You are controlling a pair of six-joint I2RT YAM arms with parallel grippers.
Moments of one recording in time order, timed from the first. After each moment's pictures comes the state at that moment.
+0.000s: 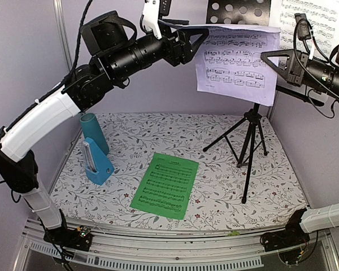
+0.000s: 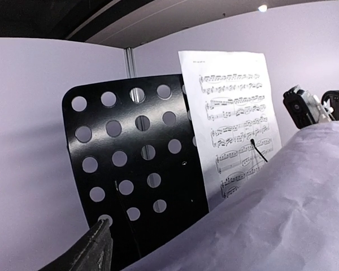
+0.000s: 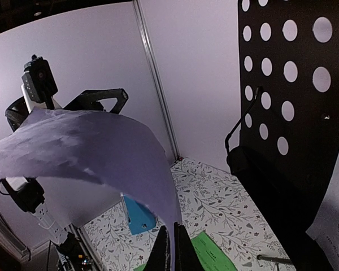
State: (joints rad) left arm -1.05 1.71 2.05 0.00 -0.04 0.13; right arm 0.72 1.09 1.78 -0.68 -0.10 0.23
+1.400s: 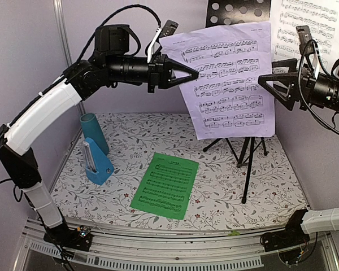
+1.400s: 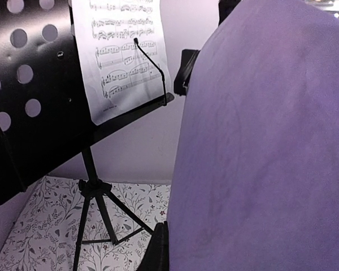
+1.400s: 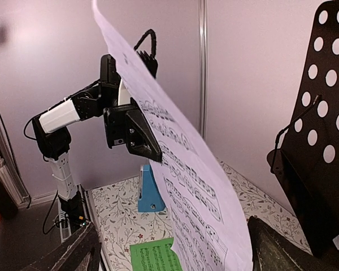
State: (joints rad) left arm -0.85 1.73 2.06 -0.40 0.75 0.02; right arm 0.72 0.99 1.61 -0.64 -0.34 0.03
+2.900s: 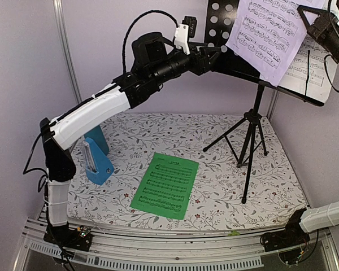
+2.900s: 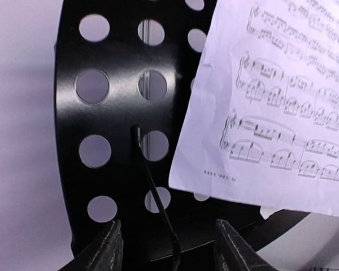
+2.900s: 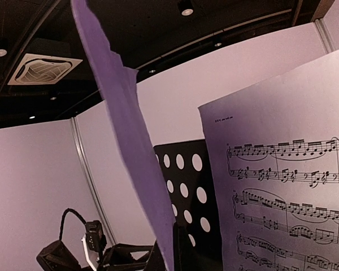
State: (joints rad) left arm -0.91 2.07 2.28 0.06 0.09 -0.06; right arm 0.72 1.13 1.93 -0.40 0.31 0.16
